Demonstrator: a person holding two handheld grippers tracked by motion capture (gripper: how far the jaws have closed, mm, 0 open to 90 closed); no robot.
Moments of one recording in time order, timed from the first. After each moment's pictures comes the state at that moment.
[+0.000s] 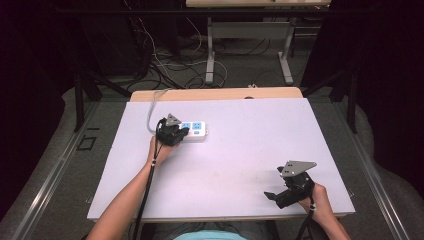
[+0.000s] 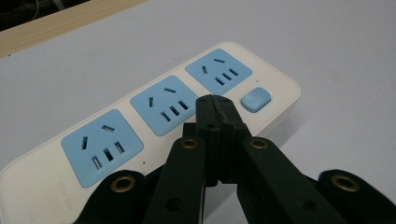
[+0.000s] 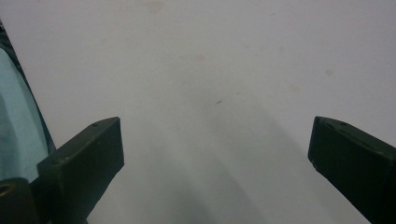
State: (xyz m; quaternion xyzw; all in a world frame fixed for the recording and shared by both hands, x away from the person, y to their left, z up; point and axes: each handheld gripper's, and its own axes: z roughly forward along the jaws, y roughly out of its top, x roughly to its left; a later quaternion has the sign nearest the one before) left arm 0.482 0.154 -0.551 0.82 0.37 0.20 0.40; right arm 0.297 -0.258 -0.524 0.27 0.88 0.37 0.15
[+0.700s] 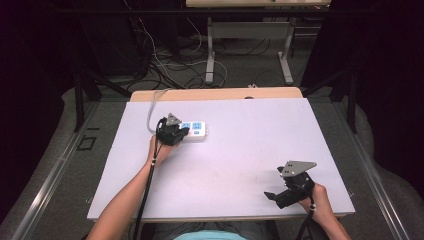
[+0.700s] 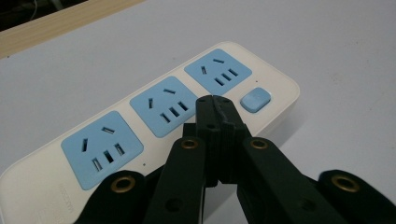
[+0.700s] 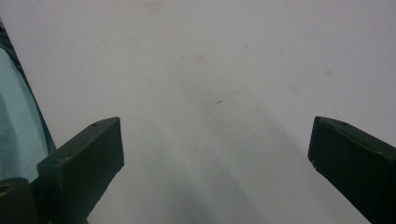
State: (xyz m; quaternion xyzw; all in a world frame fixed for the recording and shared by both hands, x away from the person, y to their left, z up) left arm 0.482 0.153 -0.549 0.82 0.36 0.19 0.40; right arm 0.296 -0.258 -0.524 0.28 0.88 0.37 0.15
